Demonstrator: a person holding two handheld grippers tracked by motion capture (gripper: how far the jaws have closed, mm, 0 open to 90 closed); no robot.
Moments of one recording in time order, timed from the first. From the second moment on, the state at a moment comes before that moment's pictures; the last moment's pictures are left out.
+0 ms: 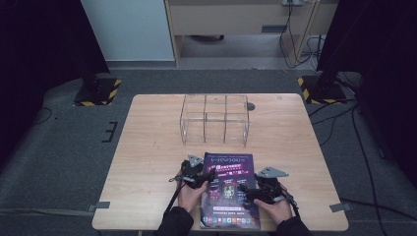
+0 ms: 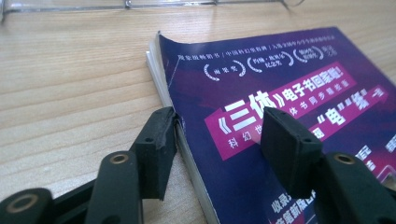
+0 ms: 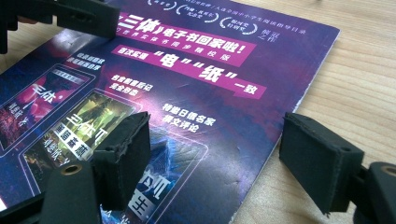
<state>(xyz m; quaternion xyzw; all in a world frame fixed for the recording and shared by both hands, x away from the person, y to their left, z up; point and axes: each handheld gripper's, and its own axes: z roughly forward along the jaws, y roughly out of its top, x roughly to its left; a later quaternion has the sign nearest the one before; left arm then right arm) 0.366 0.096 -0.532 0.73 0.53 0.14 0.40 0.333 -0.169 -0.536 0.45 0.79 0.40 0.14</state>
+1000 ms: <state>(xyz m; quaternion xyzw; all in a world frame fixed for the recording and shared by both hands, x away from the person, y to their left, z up) 0.351 0.096 -0.514 0.76 0.44 0.10 0.47 0.334 -0.171 -0.537 0.45 0.79 0.41 0.13</state>
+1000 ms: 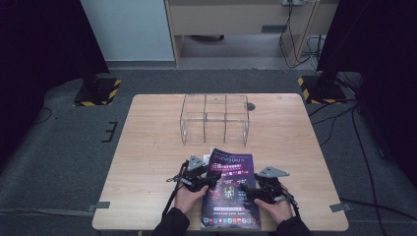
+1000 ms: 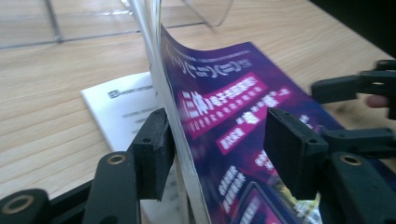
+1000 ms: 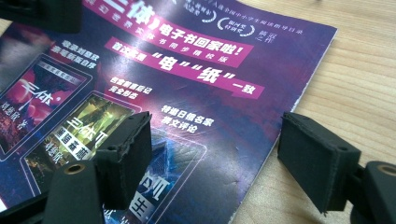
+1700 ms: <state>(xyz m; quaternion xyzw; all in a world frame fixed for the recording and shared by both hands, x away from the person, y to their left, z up) 0.351 0.091 -0.517 0.77 0.44 0.10 0.44 0.334 -0.171 -0.536 0.45 0.79 0.41 0.13</state>
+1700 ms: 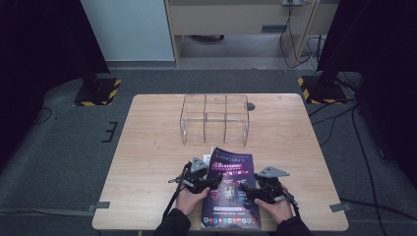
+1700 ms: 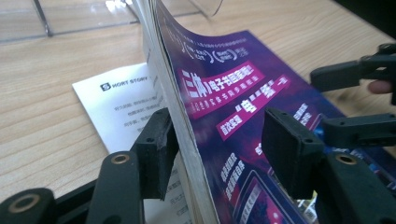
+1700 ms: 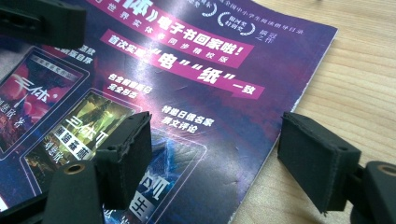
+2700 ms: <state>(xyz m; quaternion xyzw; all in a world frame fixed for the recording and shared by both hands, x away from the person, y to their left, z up) 0.344 0.091 -0.502 0.75 0.45 0.12 0.47 0.336 -0.179 -0.536 0.45 0.78 0.43 0.11</state>
